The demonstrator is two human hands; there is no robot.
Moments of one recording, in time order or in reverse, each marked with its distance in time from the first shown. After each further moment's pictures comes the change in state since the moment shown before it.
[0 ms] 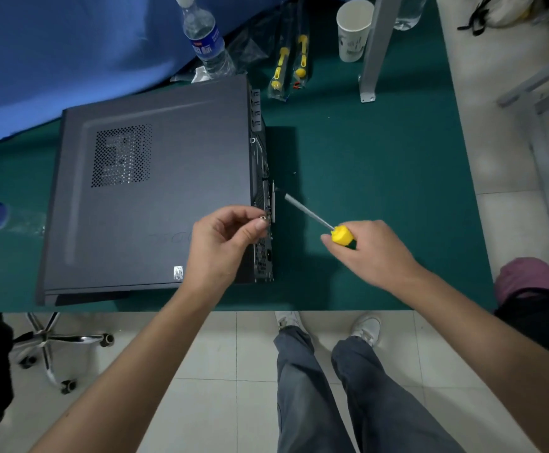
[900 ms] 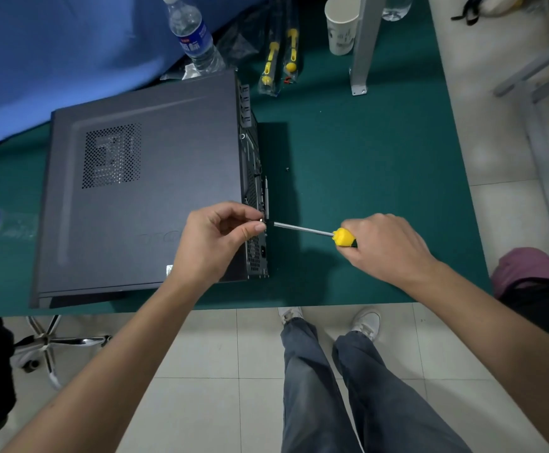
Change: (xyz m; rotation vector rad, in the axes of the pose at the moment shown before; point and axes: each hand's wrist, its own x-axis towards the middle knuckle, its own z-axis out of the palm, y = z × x) left_hand 0.003 0.008 -0.004 0.325 -0.061 0.037; right_hand -0.005 0.019 -0.009 -0.531 -0.046 -0.168
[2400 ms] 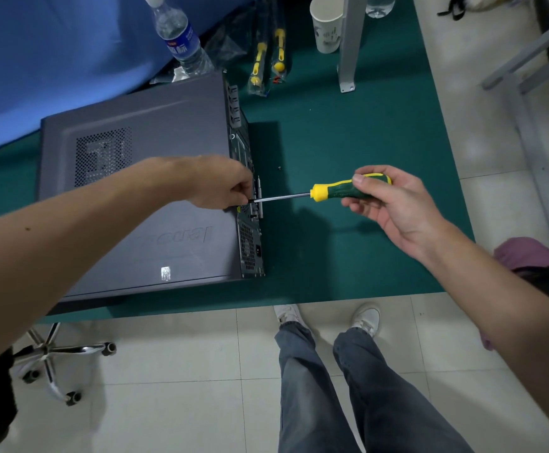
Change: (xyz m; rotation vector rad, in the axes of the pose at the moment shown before) left_hand 0.105 0.056 -0.012 1.251 -0.828 0.151; right_hand 0.013 0.021 -0.021 1.809 0.254 0.510
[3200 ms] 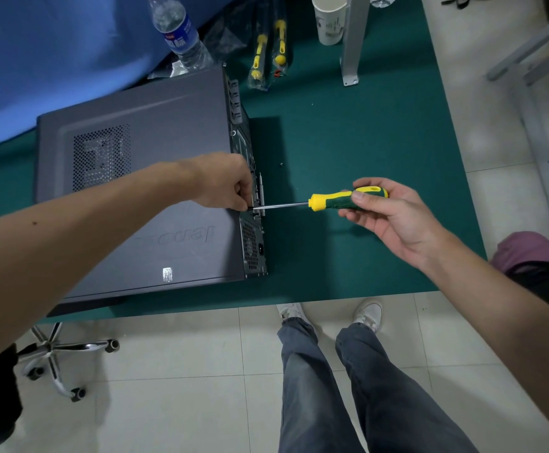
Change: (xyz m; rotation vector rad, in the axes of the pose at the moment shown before) left_hand 0.007 -0.003 0.006 -0.062 0.062 -0.059; right_hand -0.004 0.016 -0.002 0.059 -0.044 0.104
